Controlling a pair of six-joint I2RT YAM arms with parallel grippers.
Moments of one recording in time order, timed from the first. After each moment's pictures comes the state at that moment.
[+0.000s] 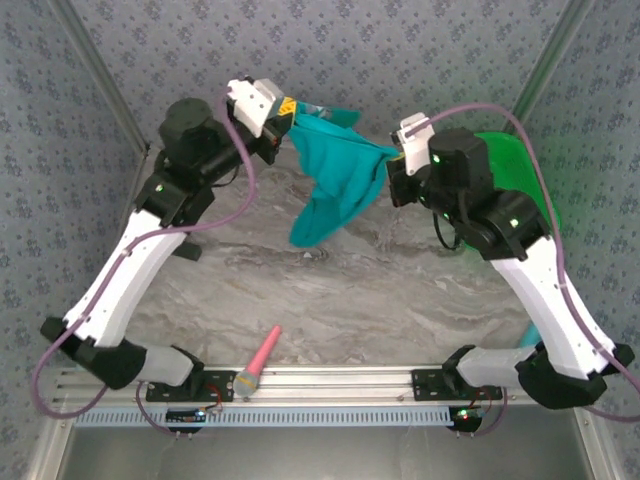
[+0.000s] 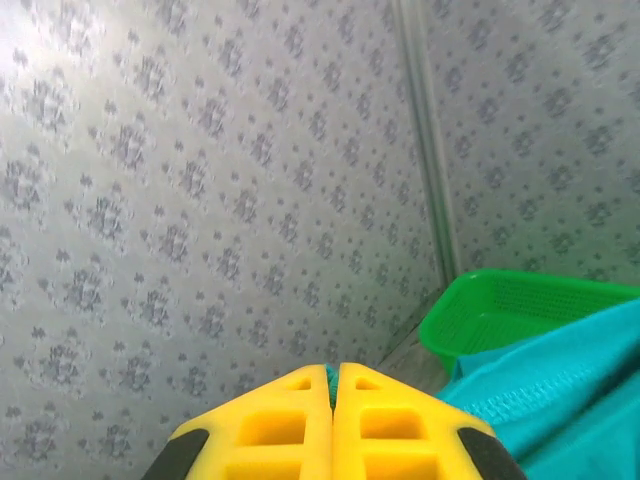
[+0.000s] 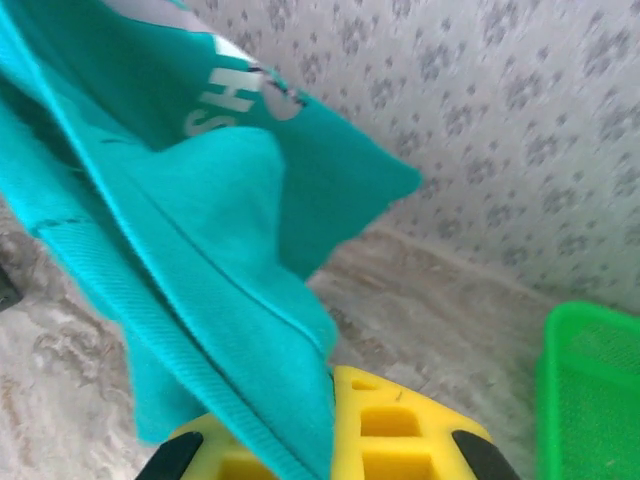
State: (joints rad) left arm -0.59 1.32 1.71 -0.30 0.21 0.24; right arm 0.66 1.20 1.79 -0.95 0.25 -0.09
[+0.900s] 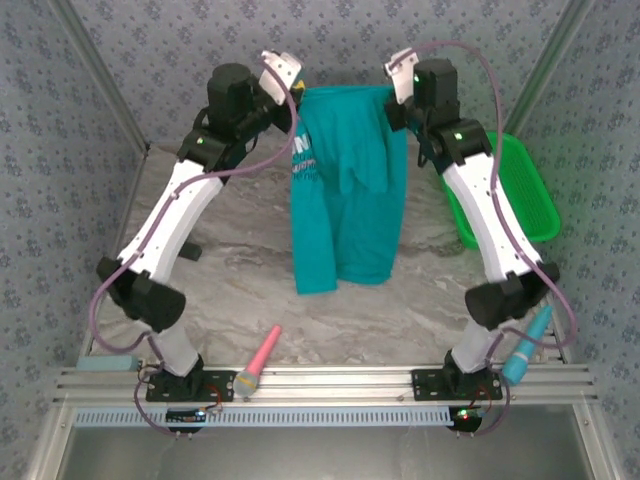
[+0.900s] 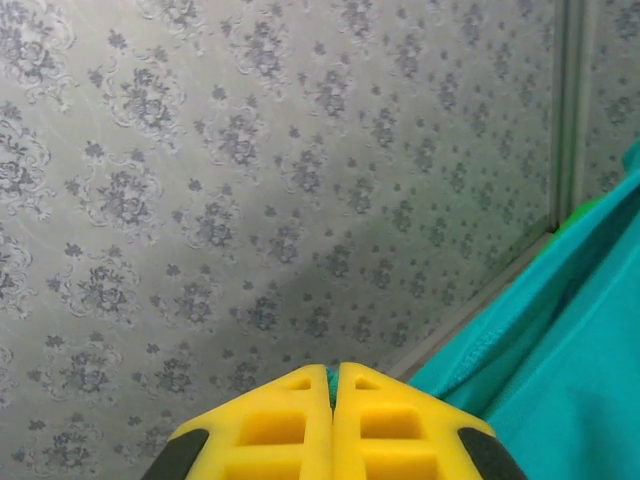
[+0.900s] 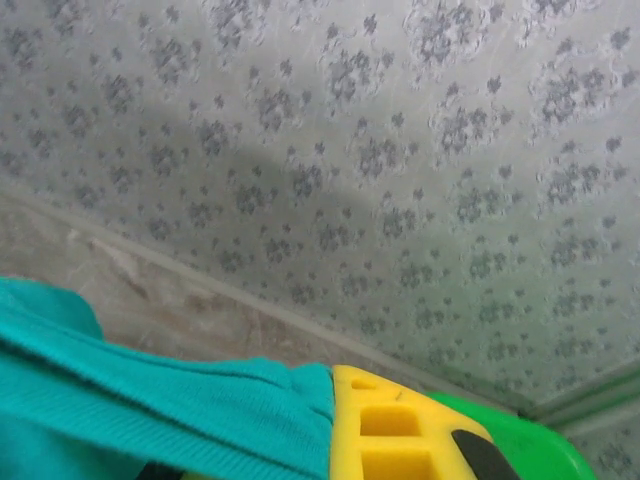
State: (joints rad) left arm -0.46 1.81 2.14 -0.42 0.11 0.26; right arm 0.34 1.83 2.22 -0.67 0.21 -0.30
